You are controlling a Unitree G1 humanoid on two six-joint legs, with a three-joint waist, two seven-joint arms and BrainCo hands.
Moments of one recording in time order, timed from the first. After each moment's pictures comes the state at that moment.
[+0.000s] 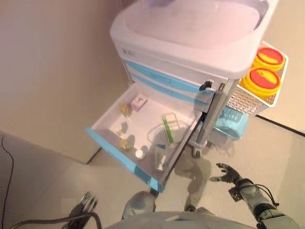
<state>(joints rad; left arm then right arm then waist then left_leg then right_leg) 0.17 0.33 0.33 1.29 -0.66 -0.12 -0.34 -0.11 -0.45 0.12 1.18 -0.17 -0.29 0.11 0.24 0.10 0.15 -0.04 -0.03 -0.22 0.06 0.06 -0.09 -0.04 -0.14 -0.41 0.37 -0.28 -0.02</state>
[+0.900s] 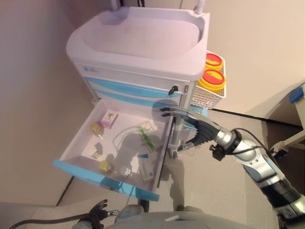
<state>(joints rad) 0.09 0.30 -0.23 1.20 -0.17 -0.20 -0.11 -0.25 -0.70 0.37 -0.18 -0.06 -0.51 0.34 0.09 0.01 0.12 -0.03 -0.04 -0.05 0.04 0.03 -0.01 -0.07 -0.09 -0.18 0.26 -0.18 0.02</state>
